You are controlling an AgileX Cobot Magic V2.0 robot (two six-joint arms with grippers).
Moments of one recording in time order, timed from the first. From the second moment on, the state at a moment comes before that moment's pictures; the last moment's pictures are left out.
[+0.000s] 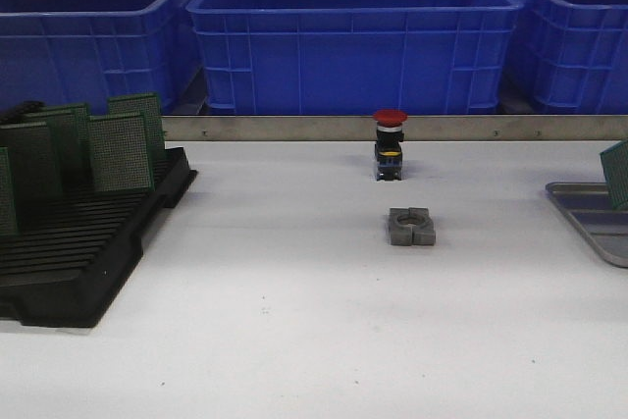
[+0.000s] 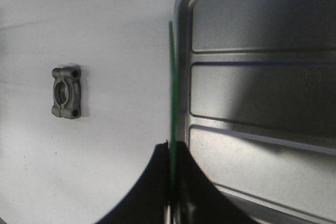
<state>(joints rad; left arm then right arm) -0.55 1.72 -1.64 -0.71 1.23 1.22 -0.41 1.92 -1.16 0.92 0.99 -0.79</state>
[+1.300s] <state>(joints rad) -0.55 1.72 -1.64 -0.71 1.23 1.22 -0.41 1.96 -1.16 0.91 0.92 -0.78</state>
